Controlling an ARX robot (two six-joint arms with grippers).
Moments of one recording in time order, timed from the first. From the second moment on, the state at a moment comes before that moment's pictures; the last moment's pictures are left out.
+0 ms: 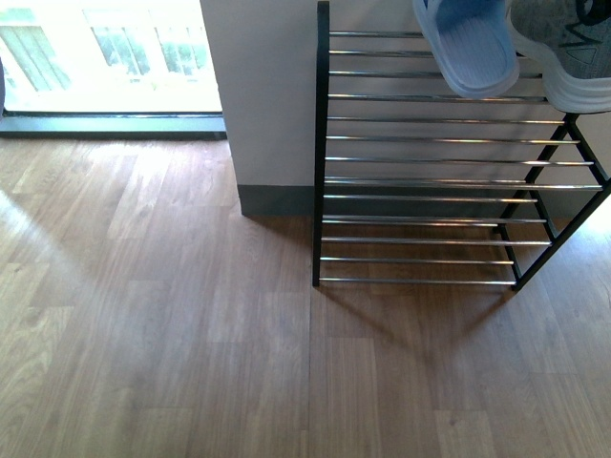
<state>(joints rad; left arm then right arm) 0.07 1.08 0.27 0.46 -0.05 0.26 0.19 2.74 2.63 -0.57 0.42 -0.24</state>
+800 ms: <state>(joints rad) 0.07 1.08 0.27 0.46 -0.05 0.26 0.16 2.89 2.89 -0.71 0.43 -0.16</state>
